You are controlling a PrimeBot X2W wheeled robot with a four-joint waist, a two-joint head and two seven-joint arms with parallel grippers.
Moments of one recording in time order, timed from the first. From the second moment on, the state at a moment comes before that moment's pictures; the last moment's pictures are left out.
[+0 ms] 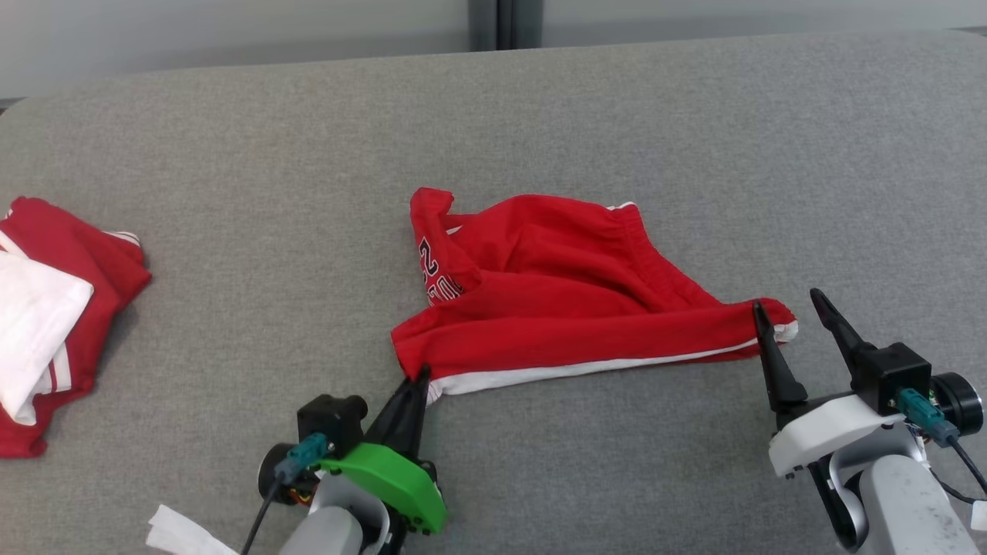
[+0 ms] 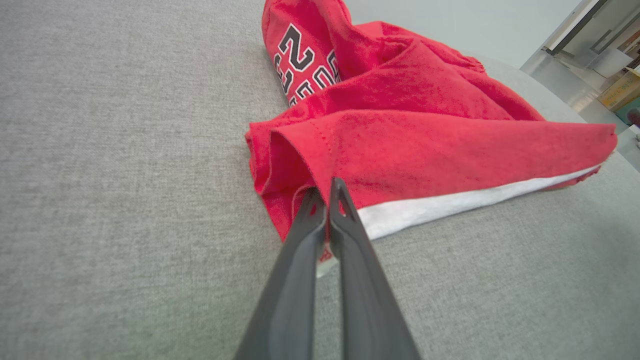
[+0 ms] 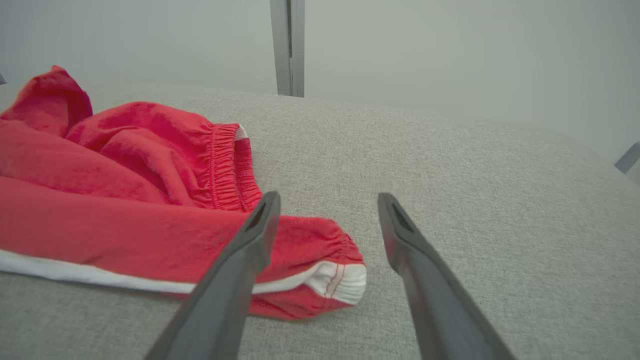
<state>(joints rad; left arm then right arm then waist) -0.26 0.05 -0.47 0.55 -0.49 -0.13 -0.26 -0.19 -0.11 -0.03 0.30 0.06 0.13 -0.26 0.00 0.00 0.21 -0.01</state>
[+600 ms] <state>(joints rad) -0.36 0.05 -0.28 0.70 -0.35 -0.12 -0.26 -0.21 -0.08 0.00 0.33 0.06 0.13 -0.26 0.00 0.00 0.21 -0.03</state>
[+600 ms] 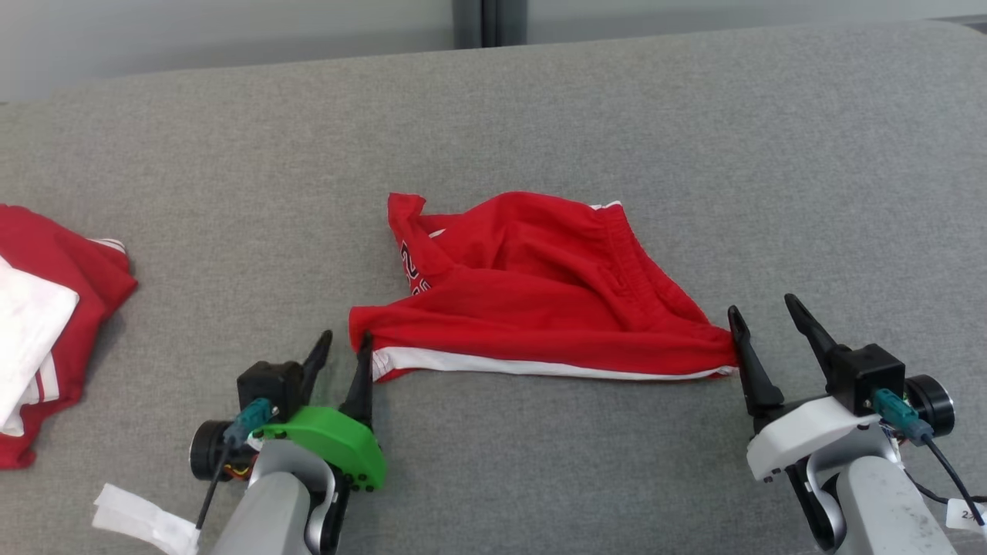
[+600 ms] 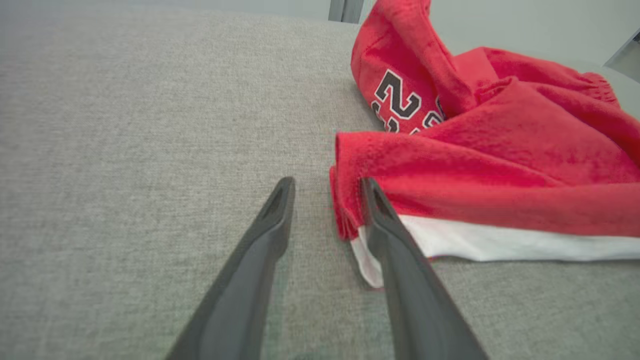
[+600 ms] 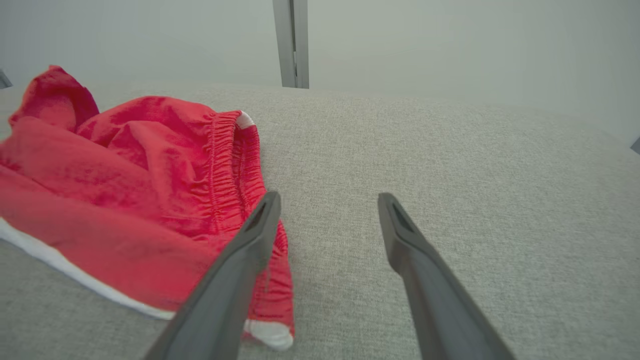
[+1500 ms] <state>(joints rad) -0.01 0.05 -0.24 0.41 -0.26 -0.06 -0.26 -0.05 -0.05 0.01 0.35 0.08 0.13 -0.26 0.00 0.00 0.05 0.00</state>
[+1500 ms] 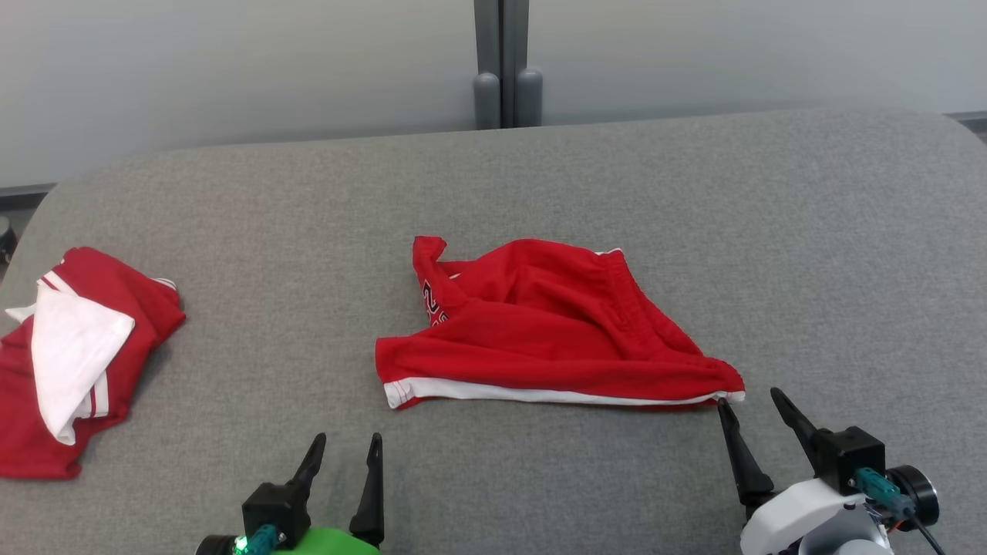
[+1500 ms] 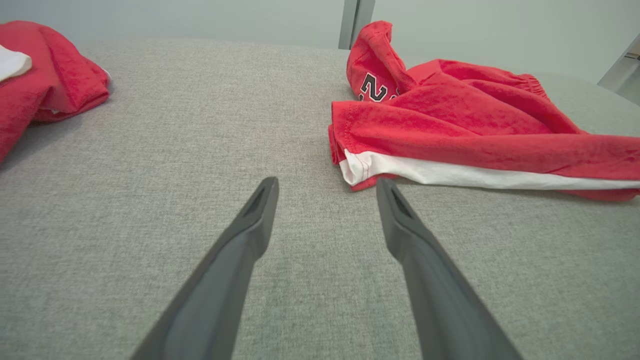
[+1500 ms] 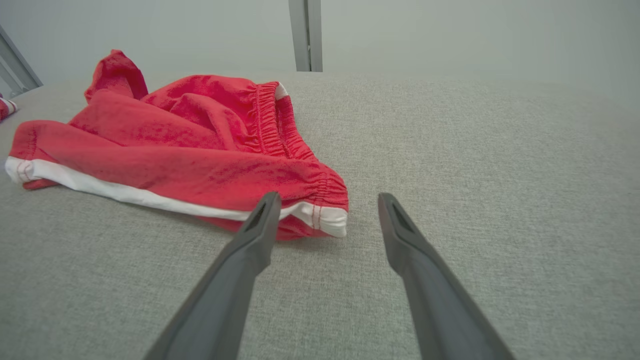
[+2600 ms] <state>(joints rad) -0.08 0.05 -0.32 0.41 -0.29 -0.08 -0.26 -0.11 -0.14 0.07 0.41 0.04 0.13 -0.26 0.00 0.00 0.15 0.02</state>
